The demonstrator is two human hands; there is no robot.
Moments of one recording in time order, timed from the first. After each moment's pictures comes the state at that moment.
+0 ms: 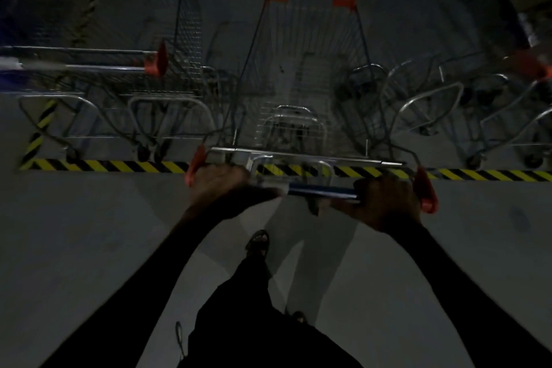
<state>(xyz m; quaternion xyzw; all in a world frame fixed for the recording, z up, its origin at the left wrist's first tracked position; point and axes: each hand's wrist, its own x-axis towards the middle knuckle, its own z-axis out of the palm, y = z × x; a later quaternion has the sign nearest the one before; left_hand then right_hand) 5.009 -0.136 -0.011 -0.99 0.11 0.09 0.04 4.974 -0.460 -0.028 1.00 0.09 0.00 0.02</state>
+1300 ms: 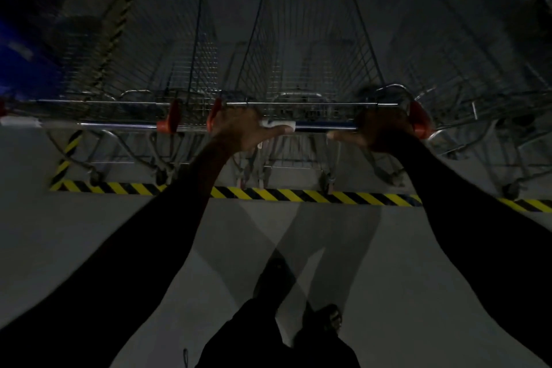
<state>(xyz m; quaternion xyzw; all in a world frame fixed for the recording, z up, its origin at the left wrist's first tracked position) 5.265 -0.141 -0.012 -0.99 0.07 0.11 -0.07 5.247 -0.458 0.004 0.99 0.08 -0.13 -0.02</state>
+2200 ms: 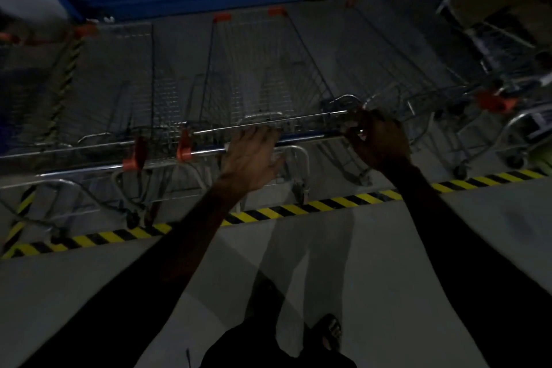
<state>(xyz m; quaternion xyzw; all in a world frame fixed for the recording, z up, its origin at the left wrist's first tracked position) 5.217 -0.216 0.001 -0.95 0.31 -0.05 -0.06 5.170 -0.504 0.031 0.98 -0.07 0.10 -0.13</state>
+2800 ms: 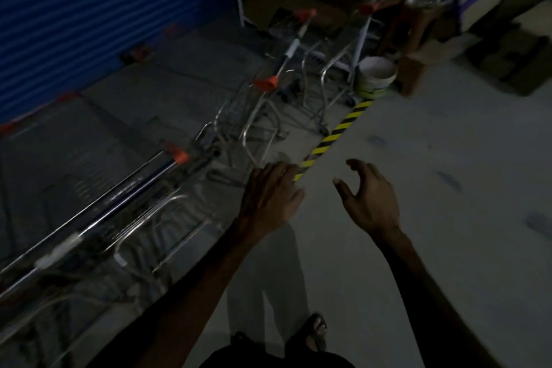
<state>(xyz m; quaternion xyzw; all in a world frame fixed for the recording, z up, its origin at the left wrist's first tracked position) 5.025 -0.526 0.012 -0.79 0.59 -0.03 -0.17 4.837 -0.651 0.033 0.85 -0.44 0.19 -0.22</state>
